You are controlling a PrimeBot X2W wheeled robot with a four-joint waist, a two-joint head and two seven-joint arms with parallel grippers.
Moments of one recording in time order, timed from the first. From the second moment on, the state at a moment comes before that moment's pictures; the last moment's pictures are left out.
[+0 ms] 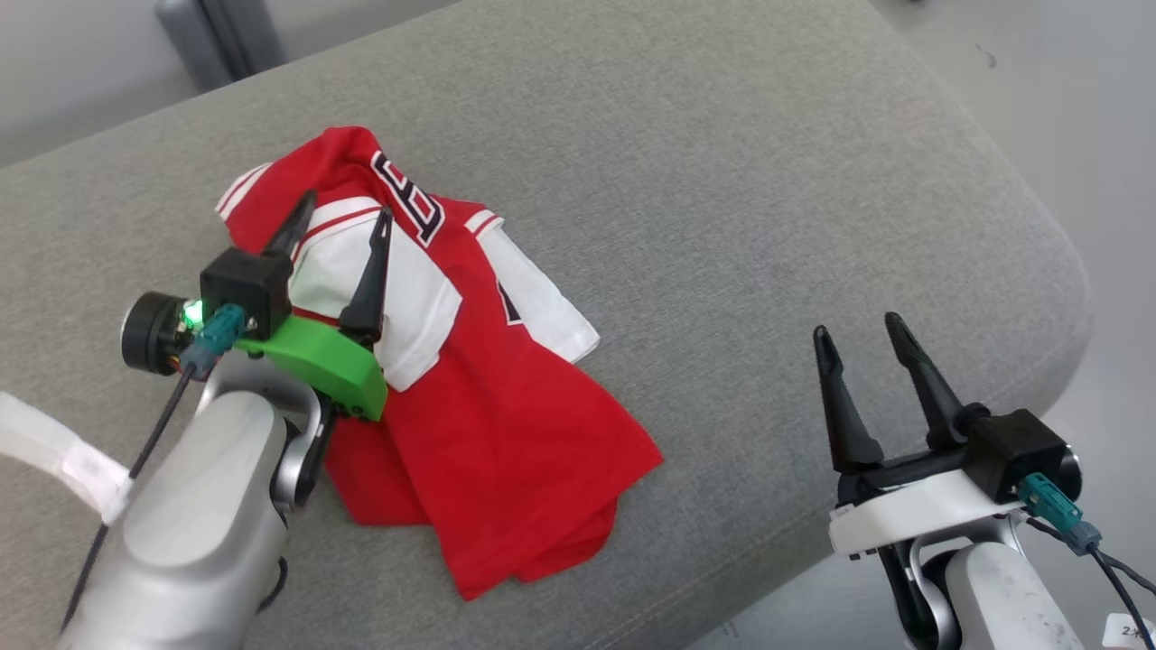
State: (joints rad) left arm -0.66 0.33 -0.60 0.55 -0.54 0.02 -0.26; right arm -0.11 -0.05 0.11 0.10 0.16 0.13 -0.26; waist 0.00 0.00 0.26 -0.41
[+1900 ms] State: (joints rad) left arm 0.14 0.07 0.05 0.09 -0.11 -0.12 -0.26; right arm 0.06 -0.05 -0.02 0.16 0.06 0.13 -0.26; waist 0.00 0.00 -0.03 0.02
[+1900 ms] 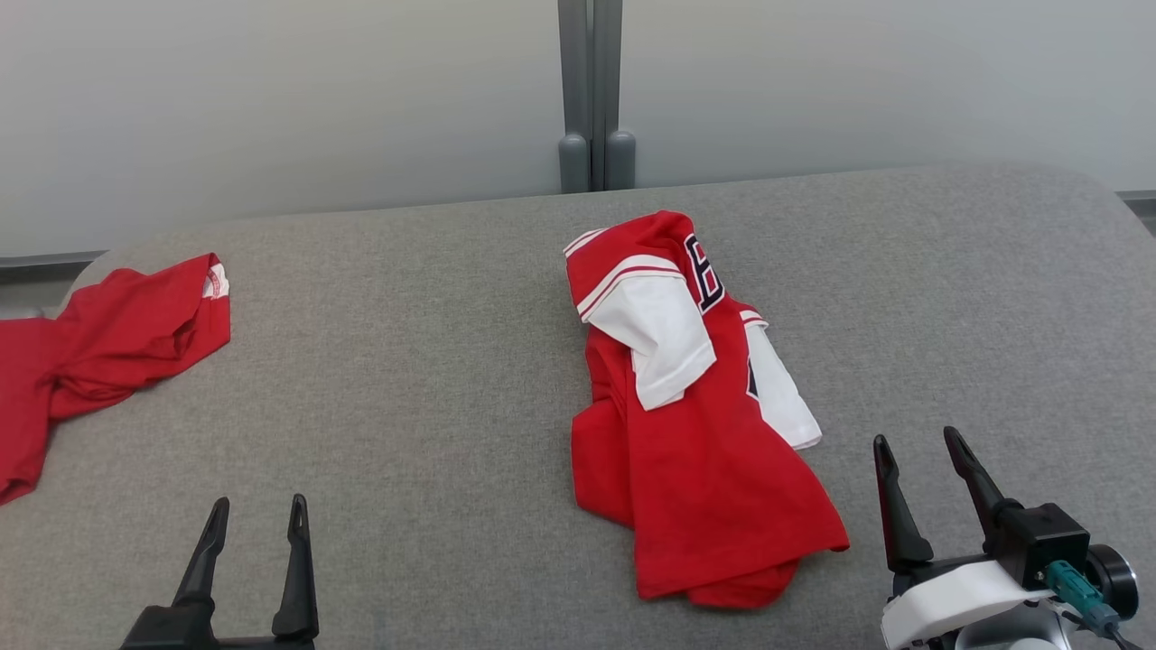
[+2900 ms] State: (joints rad) left arm -0.14 0.05 -0.60 0.54 -0.65 -0.13 -0.06; right arm -0.01 -0.05 0.04 0.14 0.06 0.13 -0.26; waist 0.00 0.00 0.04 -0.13
